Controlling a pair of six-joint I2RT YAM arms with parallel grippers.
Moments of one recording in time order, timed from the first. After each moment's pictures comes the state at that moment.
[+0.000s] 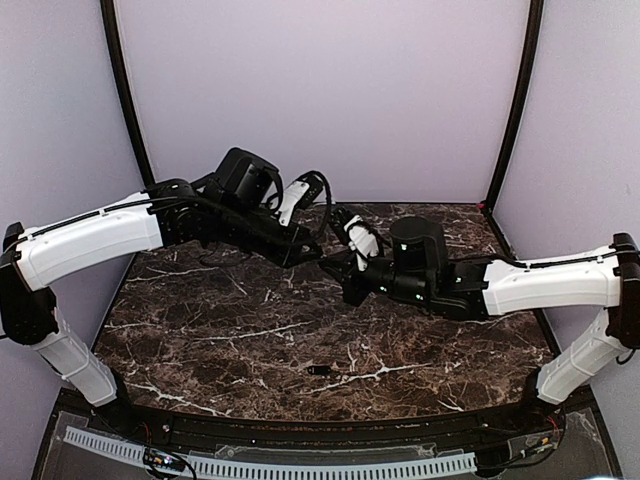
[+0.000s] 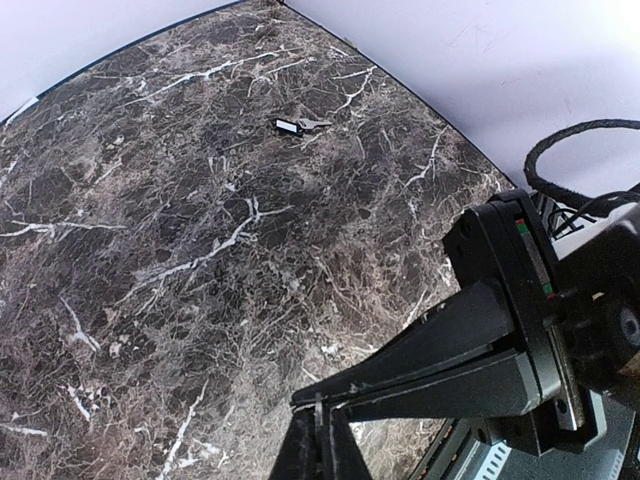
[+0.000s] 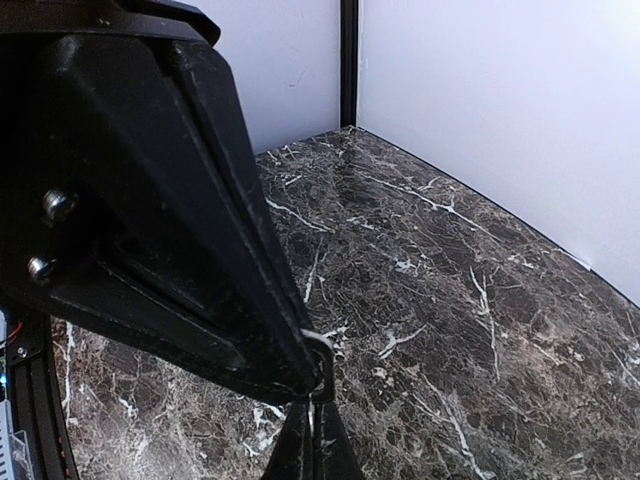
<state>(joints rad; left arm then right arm) -0.93 1.56 1.48 -0.61 0.12 -0.27 1.06 1.46 0.93 0.25 0.06 0.03</state>
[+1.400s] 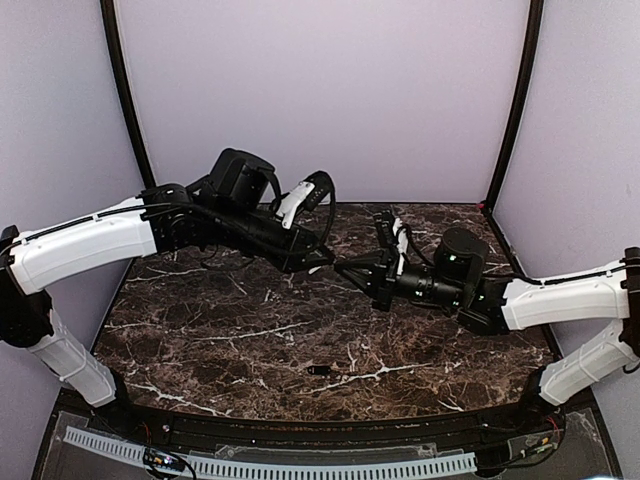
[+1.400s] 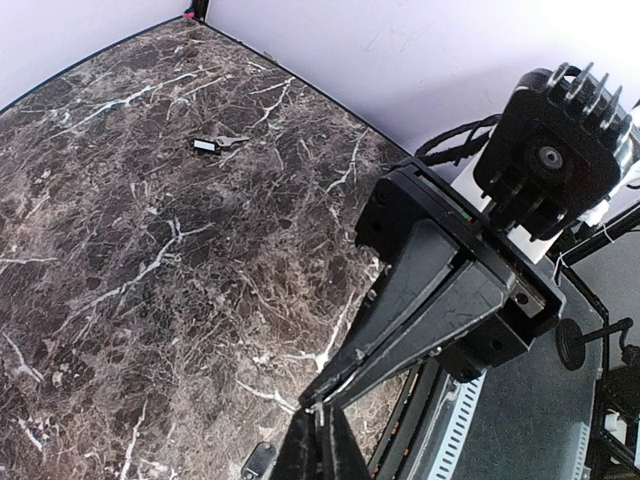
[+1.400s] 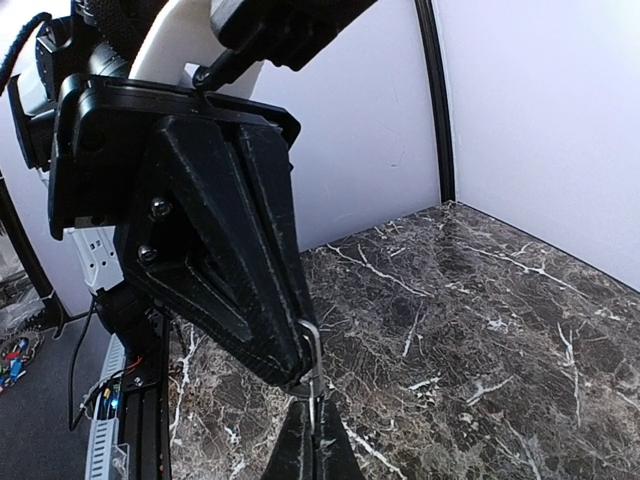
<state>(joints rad) -0.95 1.52 1.45 -0.53 0.26 -0.27 0.94 1.34 0.67 0.66 -0.33 0.18</state>
